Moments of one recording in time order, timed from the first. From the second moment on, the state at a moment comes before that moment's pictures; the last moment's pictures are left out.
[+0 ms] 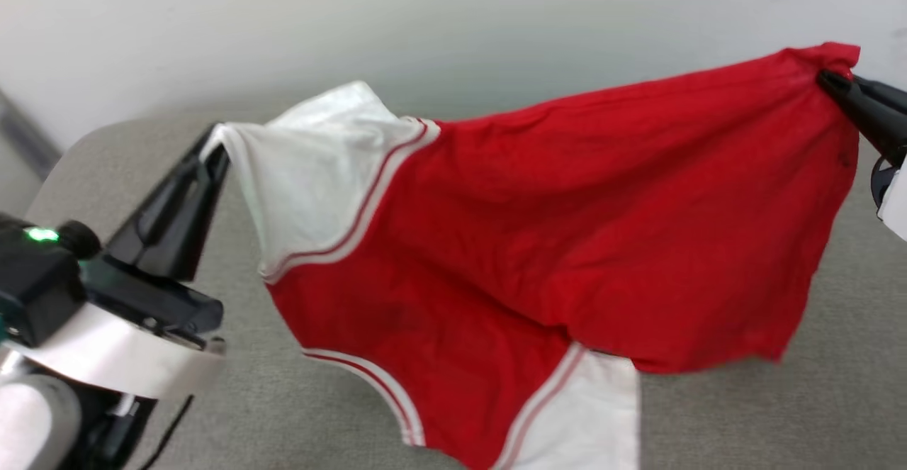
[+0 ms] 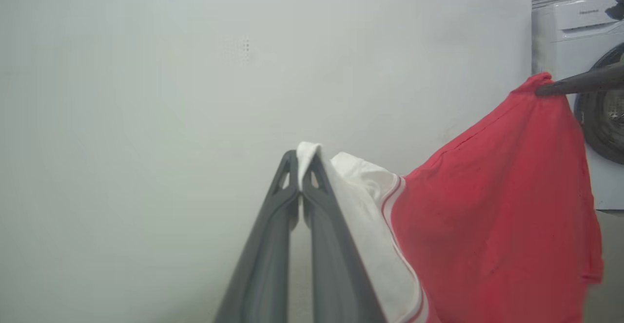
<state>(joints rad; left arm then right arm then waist) -0.29 0.84 -0.41 -0.47 -0.70 0.20 -0.11 -0.56 -0.52 0.06 -0.11 0.68 0.13 0.79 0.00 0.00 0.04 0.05</state>
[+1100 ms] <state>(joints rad) -1.04 0.88 -0.21 -0.31 -0.80 0.11 -0.04 -0.96 -0.52 0.01 -0.25 0.48 0.13 0.51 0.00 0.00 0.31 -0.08</state>
